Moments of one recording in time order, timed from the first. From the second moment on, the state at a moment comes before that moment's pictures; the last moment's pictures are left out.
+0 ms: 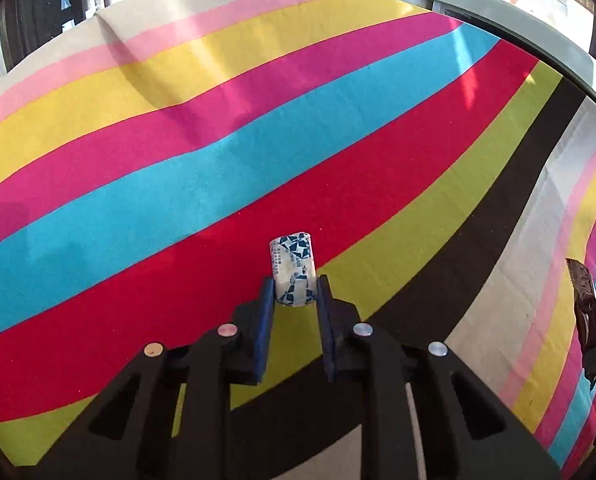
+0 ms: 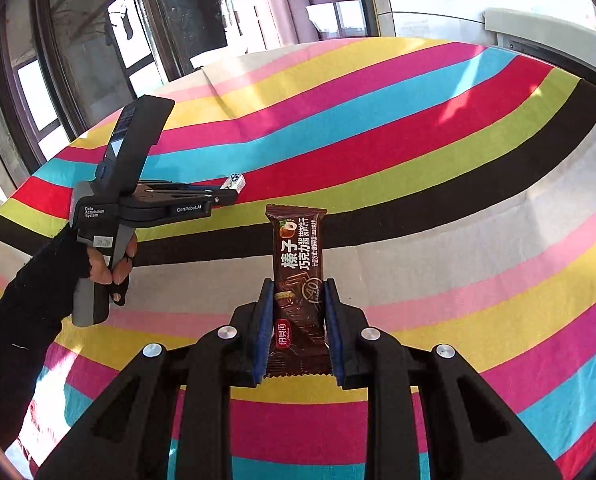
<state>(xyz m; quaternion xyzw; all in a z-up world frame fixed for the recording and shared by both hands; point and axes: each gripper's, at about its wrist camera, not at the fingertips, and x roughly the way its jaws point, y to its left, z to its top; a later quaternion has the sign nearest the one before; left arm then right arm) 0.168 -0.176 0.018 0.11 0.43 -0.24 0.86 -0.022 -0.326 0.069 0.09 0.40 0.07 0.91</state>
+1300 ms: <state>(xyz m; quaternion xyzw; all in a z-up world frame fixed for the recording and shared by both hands) -0.211 -0.217 0.039 0.12 0.36 -0.37 0.85 -0.272 -0.312 0.068 0.08 0.42 0.01 0.90</state>
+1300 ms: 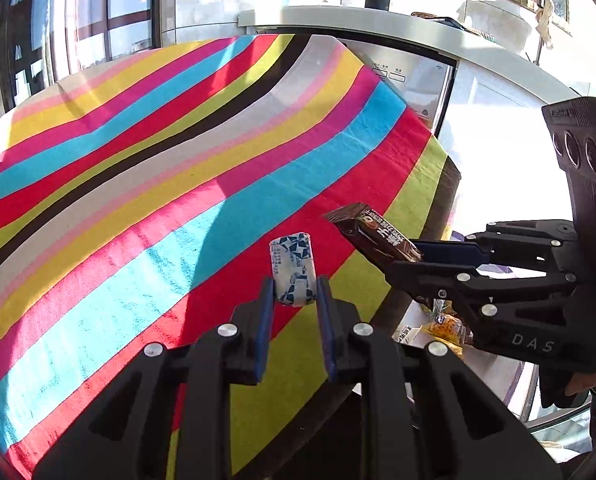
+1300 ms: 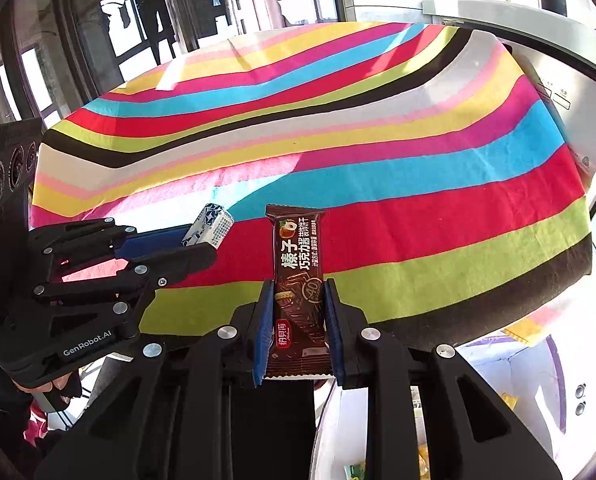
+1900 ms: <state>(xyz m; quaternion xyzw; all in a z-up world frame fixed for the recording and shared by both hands) -0.322 -0.338 0.017 0.18 0.33 -0.52 0.77 -0.419 -0.408 0.018 0.16 0.44 -0.17 0.86</state>
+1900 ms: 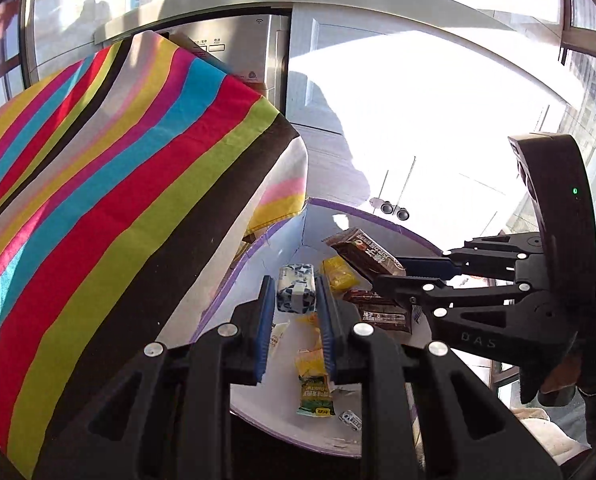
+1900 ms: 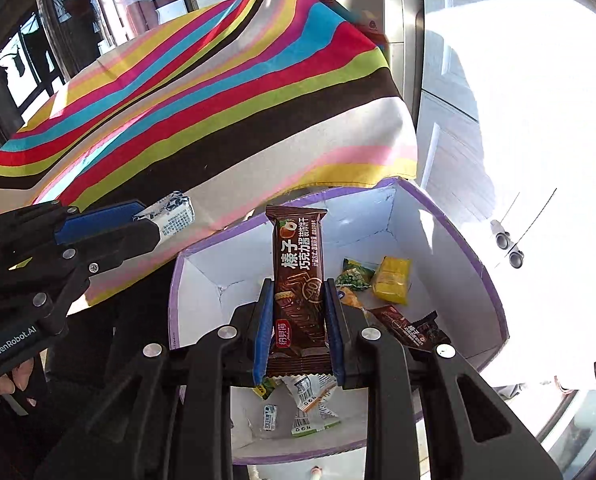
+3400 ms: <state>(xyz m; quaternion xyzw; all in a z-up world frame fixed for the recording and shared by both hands) -0.310 -0.365 -0.075 0.24 0.46 -0.44 0.73 -0.438 -0.442 -0.039 0.25 0.47 -0.30 0.79</state>
